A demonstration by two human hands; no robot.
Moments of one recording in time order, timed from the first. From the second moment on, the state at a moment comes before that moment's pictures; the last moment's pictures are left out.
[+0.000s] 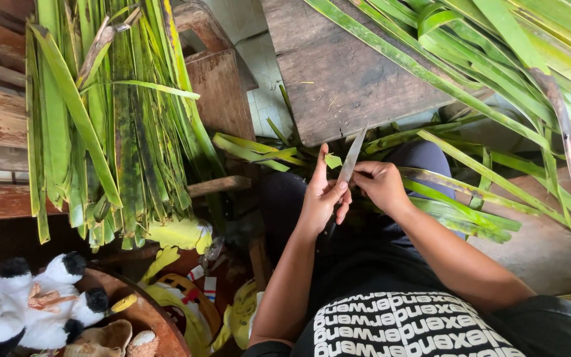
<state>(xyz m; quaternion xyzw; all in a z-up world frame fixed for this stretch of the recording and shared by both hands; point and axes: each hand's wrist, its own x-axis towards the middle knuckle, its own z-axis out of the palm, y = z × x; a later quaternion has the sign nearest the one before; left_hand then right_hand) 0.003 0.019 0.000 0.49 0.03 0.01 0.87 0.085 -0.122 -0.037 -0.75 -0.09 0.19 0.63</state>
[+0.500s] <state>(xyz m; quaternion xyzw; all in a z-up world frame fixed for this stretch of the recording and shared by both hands) 0.013 0.010 -0.019 0.56 0.16 0.14 0.80 0.070 -0.115 0.005 -0.83 -0.13 0.13 0.53</state>
